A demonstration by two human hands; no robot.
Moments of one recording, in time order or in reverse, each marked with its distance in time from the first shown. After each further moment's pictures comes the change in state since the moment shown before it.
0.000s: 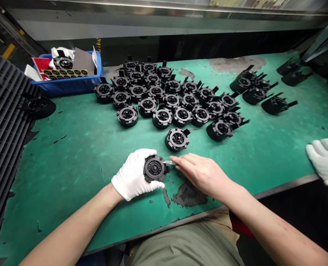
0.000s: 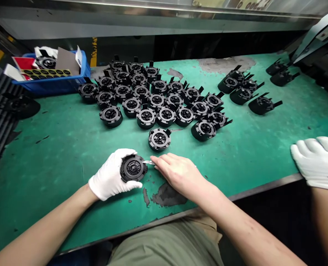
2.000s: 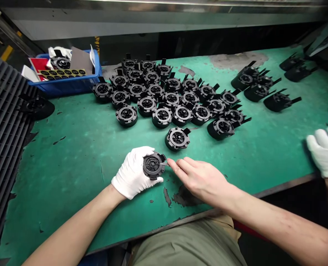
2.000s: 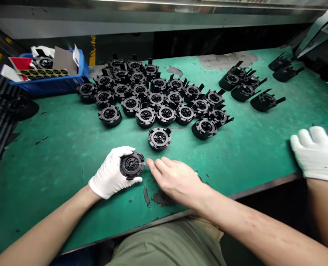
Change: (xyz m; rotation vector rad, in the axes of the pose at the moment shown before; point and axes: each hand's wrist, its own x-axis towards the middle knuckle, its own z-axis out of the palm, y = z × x) left_hand 0.003 0.000 0.003 0.083 0.115 0.033; right_hand 0.005 -0.017 -0.006 -0.305 -0.115 -0.178
